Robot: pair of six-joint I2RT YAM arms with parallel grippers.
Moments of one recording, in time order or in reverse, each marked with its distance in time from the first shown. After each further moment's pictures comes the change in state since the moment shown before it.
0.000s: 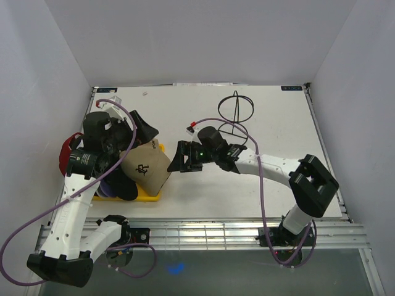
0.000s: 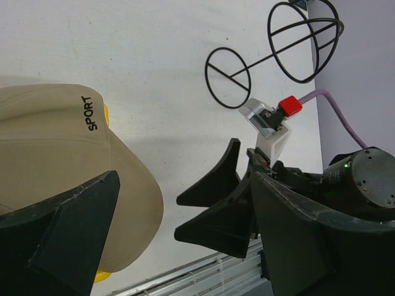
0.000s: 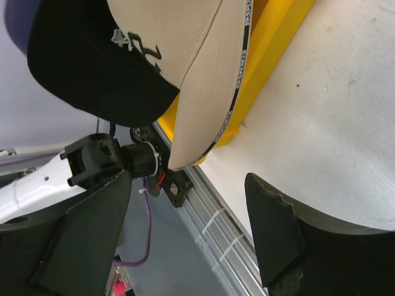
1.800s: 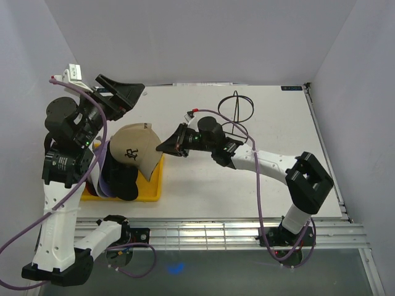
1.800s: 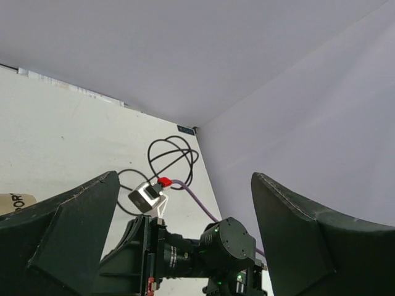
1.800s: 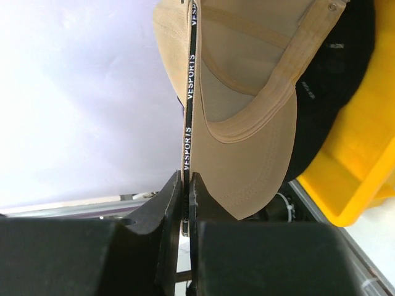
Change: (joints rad) left arm 0.000 0.029 0.348 0.190 -0.069 -0.227; right arm 0.004 0.084 0.115 0.327 0.004 0.507
